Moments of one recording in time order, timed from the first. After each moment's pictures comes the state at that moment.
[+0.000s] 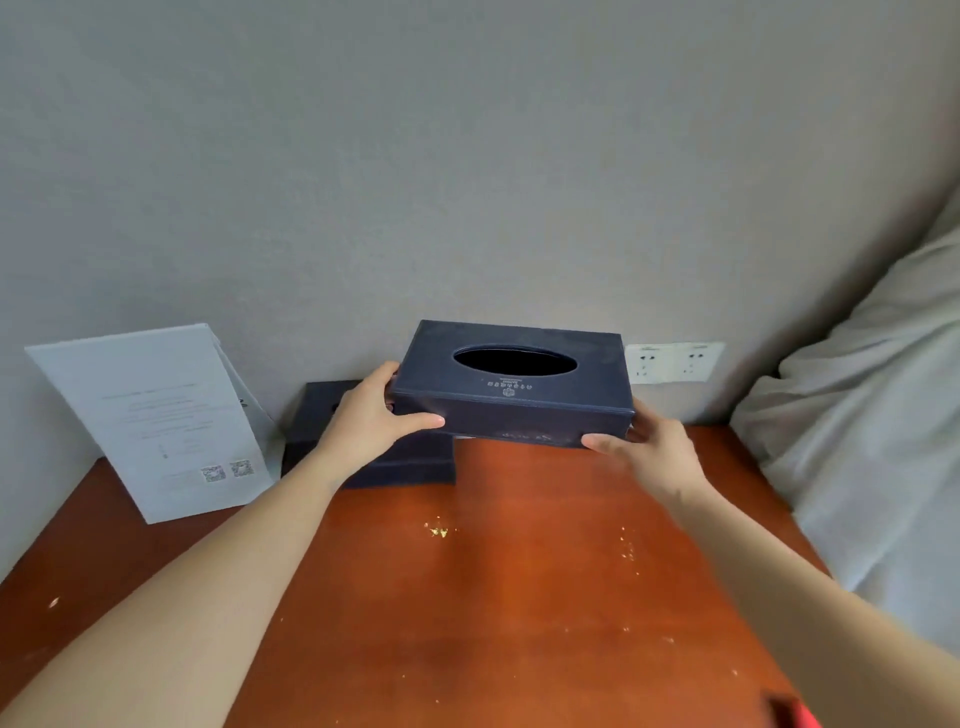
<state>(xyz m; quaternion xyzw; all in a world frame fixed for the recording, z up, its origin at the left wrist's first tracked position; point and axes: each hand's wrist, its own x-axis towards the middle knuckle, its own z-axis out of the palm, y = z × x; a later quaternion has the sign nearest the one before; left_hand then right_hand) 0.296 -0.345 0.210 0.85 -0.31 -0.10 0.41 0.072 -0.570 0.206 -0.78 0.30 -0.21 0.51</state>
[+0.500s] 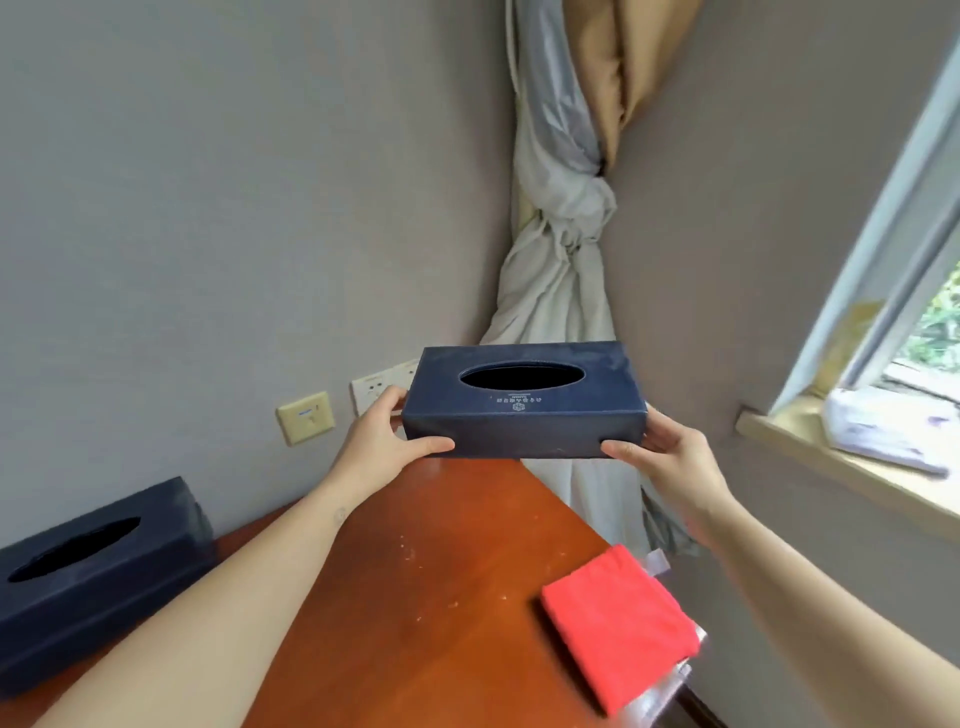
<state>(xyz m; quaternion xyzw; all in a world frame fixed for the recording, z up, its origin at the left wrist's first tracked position) 0.069 -0.519 0.252 0.69 -0.54 -0.21 0.43 -0.248 -0.591 0.253 -0.66 0.42 -0.42 0.46</state>
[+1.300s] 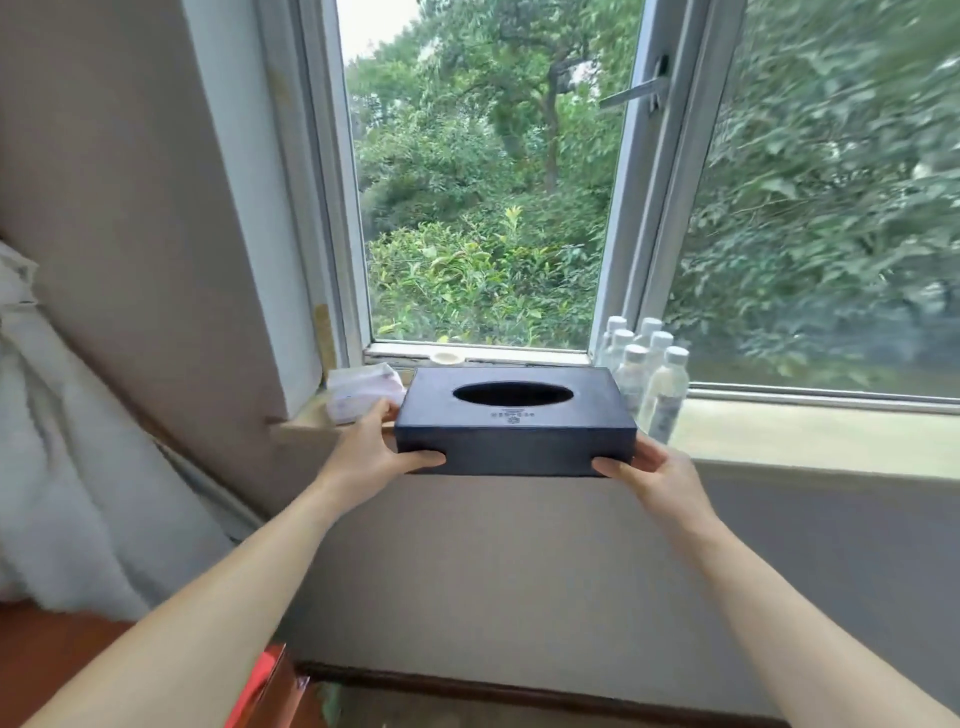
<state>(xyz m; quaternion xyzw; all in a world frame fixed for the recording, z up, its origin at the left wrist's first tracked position) -0.443 -0.579 0.266 0.40 -0.78 -0.35 0.32 -0.723 -0.396 0.257 -0.42 0.63 -0.61 0.25</state>
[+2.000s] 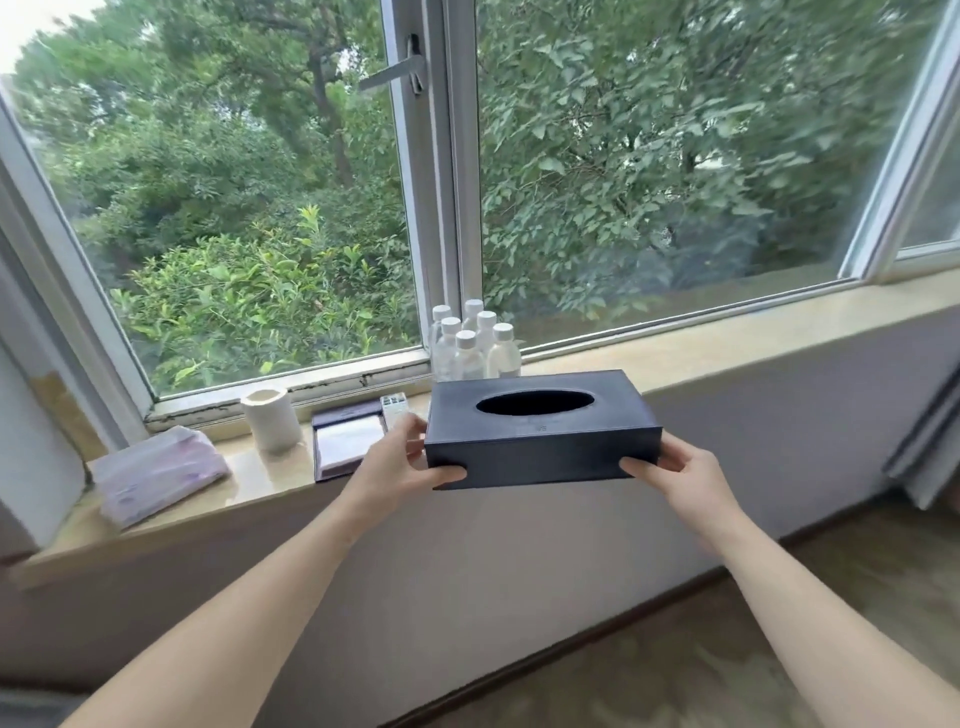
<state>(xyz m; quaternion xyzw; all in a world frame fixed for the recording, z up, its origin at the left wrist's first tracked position) -0.615 -0.560 0.245 0.18 -0.85 -0.45 0.18 -0.797 -0.272 0.228 -0.24 0.70 -0.66 0.11</state>
